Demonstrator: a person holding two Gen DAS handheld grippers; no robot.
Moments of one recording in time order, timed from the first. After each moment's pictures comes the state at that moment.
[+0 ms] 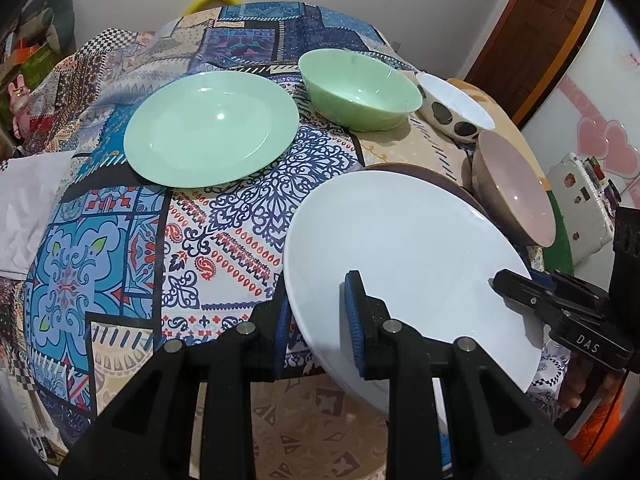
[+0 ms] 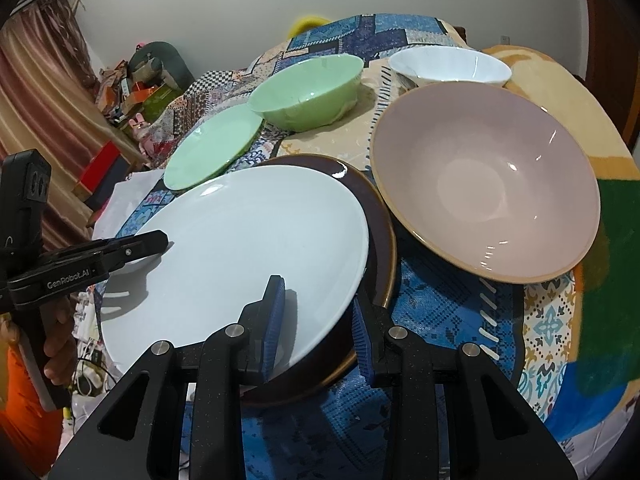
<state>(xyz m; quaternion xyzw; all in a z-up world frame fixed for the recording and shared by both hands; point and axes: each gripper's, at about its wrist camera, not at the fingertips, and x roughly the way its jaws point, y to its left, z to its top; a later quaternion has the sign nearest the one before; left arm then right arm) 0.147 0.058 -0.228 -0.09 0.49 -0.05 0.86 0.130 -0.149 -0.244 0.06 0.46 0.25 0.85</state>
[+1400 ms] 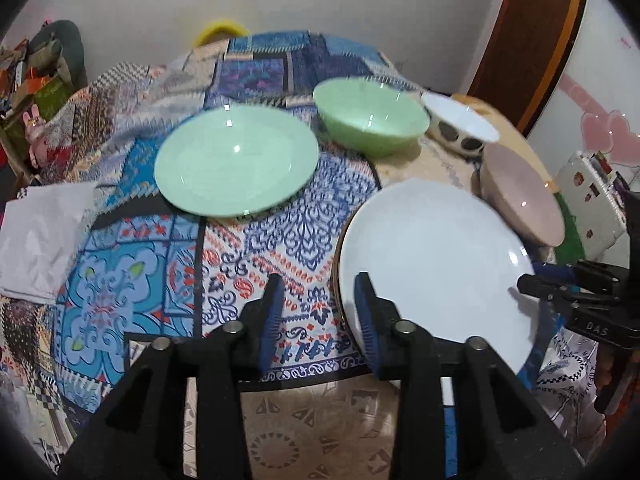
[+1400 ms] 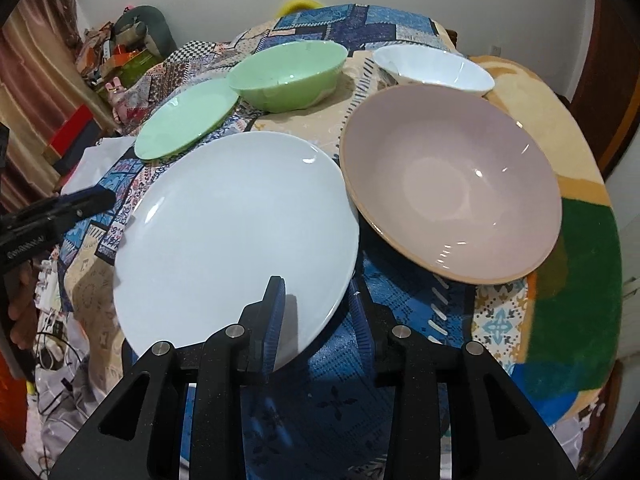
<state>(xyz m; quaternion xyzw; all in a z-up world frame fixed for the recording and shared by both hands) 0.129 0.069 -0.209 -0.05 0.44 -0.03 0.89 0.131 -0.150 -0.233 -0.03 0.48 0.21 0.85</state>
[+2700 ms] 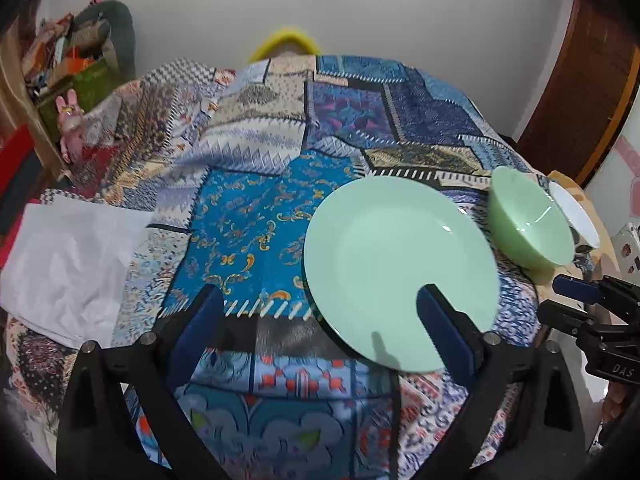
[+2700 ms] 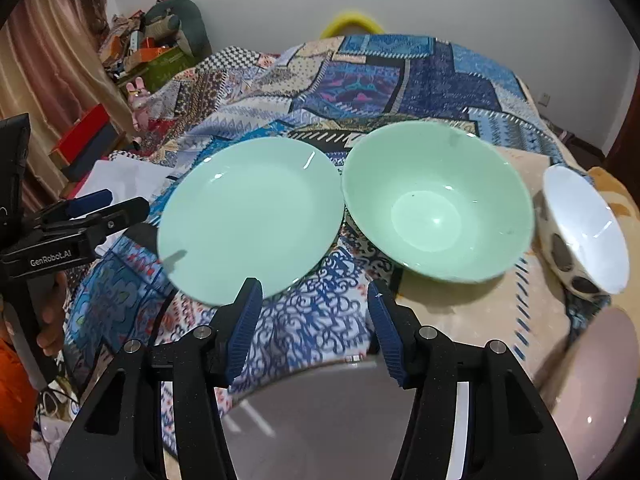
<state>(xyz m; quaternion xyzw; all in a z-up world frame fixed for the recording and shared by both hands) 0.240 0.229 -0.223 -0.09 0.43 0.05 0.90 0.233 0.004 -0.224 -0.06 0.45 0.26 0.85</state>
